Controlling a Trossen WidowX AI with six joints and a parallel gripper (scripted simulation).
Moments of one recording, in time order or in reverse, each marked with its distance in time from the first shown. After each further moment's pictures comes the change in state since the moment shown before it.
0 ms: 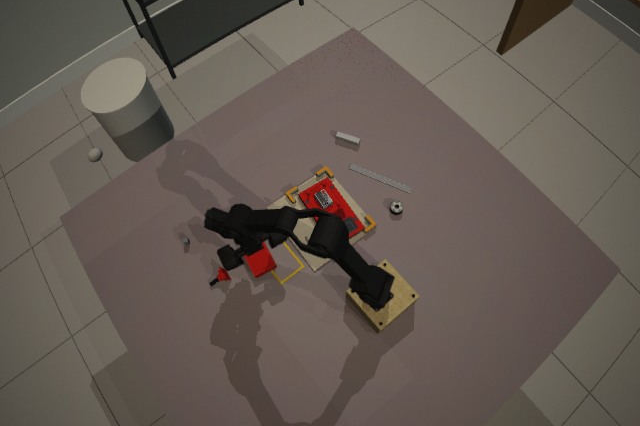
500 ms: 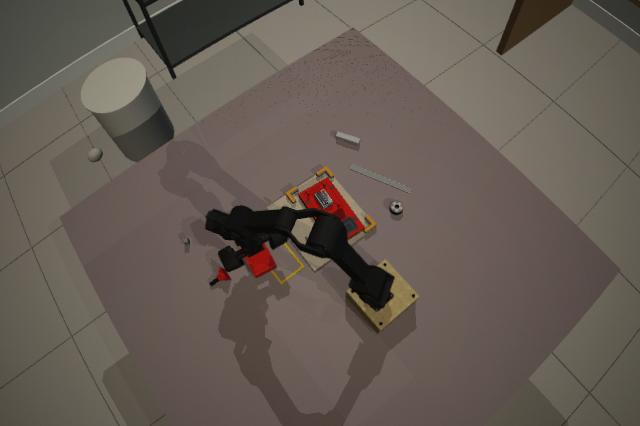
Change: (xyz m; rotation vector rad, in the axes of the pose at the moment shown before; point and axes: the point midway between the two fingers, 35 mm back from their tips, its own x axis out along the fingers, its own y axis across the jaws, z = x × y) arm 0.009 0.000 -0.001 0.000 0.000 0.000
